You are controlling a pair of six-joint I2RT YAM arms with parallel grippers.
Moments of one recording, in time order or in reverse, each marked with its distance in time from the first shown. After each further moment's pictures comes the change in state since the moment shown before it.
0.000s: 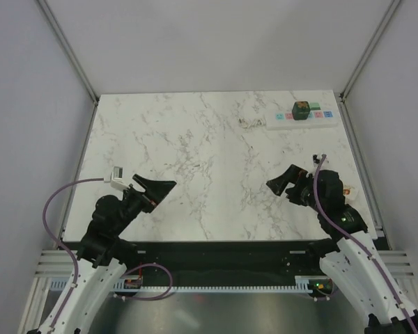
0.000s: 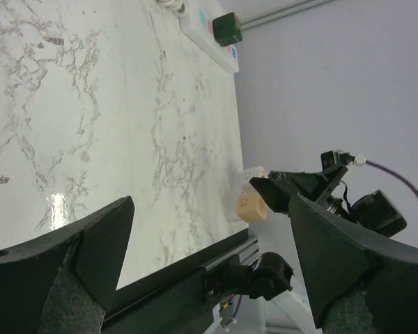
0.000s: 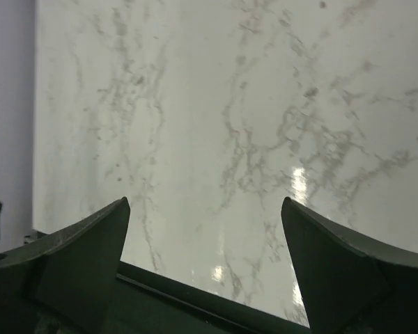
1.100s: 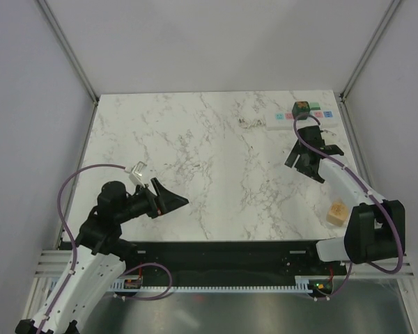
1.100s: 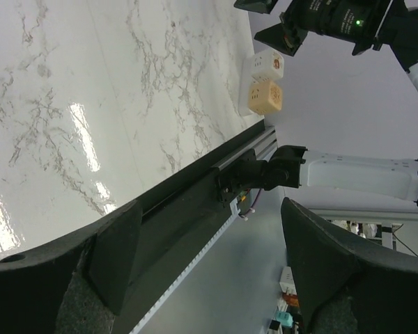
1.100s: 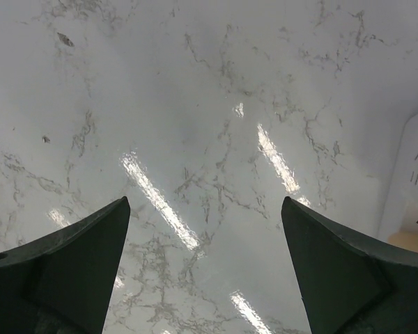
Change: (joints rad) left arm 0.000 0.225 0.158 -0.183 0.381 0.245; right arm -0.142 0.851 0.460 -0.237 0.558 -0.084
